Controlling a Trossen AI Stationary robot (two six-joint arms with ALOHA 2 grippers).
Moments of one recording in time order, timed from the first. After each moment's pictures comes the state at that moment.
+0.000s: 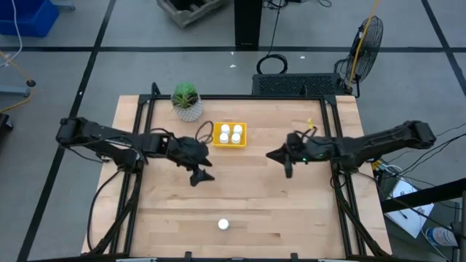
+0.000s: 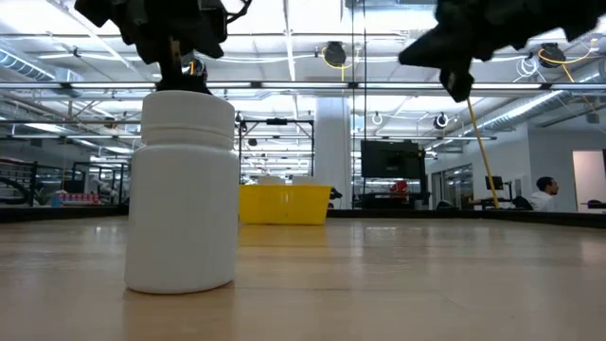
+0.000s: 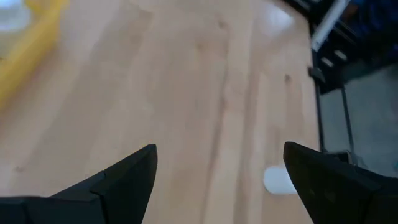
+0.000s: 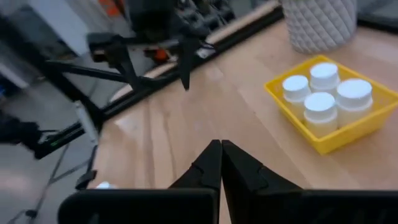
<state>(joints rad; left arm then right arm) -0.06 1.24 0.79 -0.23 0.18 -0.53 0.12 0.97 0.55 0.11 0.18 0.57</state>
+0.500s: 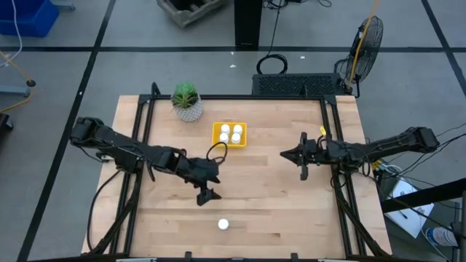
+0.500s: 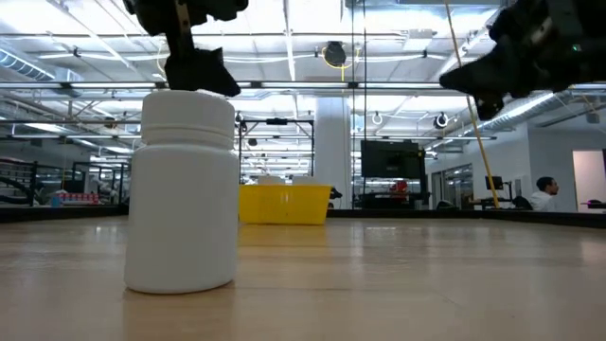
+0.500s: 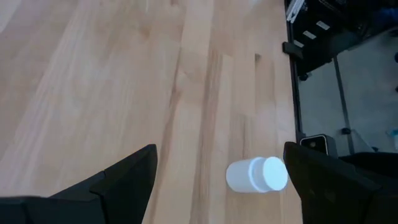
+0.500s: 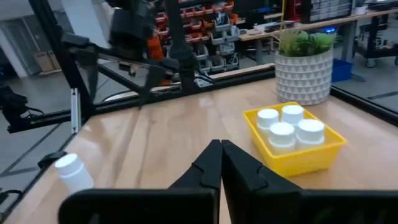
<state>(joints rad) -0.25 1.44 0.95 -0.23 0.12 -0.58 0.14 0.62 0.15 0.39 0.24 0.22</state>
